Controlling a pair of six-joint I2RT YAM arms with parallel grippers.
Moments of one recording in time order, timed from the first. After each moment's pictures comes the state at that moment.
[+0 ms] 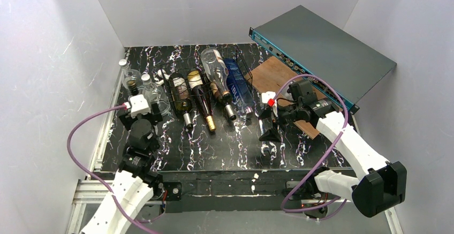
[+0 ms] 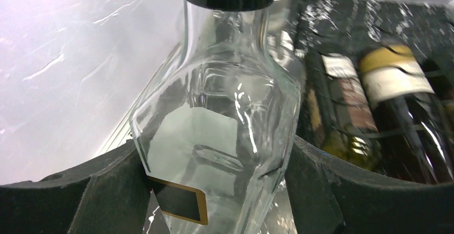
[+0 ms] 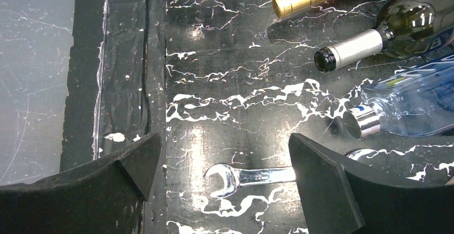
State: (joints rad) left arm -0.40 0.46 0.44 -0.09 -0.79 0.05; right arm 0.43 1.13 0.95 -0.77 -0.96 -0.78
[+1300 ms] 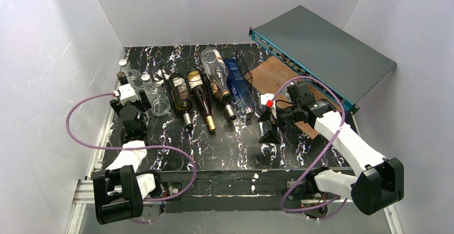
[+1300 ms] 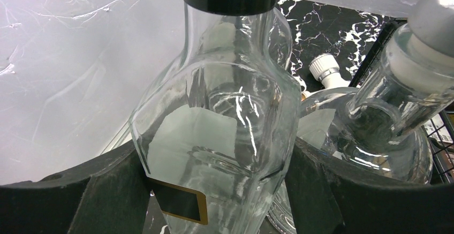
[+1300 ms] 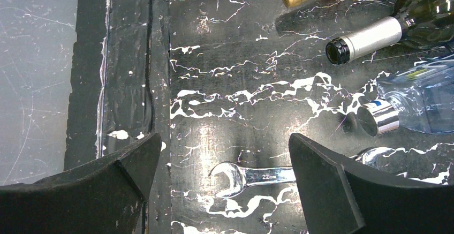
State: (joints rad) left arm 0.19 1.07 0.32 0.70 -0.24 0.04; right arm 0.43 1.15 0.91 -0.76 -0.97 -0.78
